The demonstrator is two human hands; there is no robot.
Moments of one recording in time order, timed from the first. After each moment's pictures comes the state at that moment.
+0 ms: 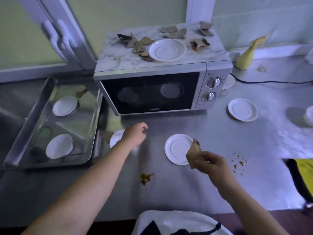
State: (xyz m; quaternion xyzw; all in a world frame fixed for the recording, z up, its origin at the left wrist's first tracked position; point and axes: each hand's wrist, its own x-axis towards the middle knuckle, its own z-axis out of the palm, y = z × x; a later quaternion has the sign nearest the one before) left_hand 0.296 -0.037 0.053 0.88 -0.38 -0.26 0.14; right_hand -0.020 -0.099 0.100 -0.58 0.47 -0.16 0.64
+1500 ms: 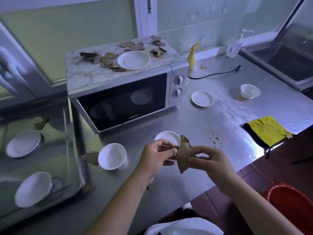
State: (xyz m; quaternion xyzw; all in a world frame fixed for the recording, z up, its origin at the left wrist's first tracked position) left_hand 0.178 0.039 0.152 0.58 -0.33 -0.56 0.49; right_hand -0.011 0.005 0.165 -0.53 0.51 -0.30 0.61
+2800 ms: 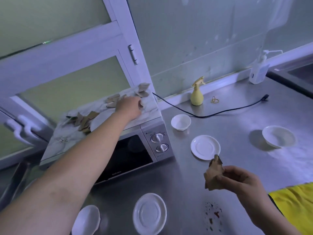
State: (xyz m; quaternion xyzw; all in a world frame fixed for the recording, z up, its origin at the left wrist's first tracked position) left_hand 0.240 -0.363 0.266 0.82 -0.56 0.08 -0.04; right_hand -0.150 -0.268 0.150 -0.45 0.41 -0.39 0.69
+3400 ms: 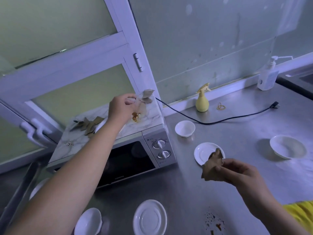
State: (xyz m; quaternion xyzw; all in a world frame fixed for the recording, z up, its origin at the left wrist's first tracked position) left_hand 0.221 -0.327 0.303 0.80 -0.44 -0.04 0.40; right_hand -0.149 -0.308 0.168 -0.50 0.38 -0.36 0.69
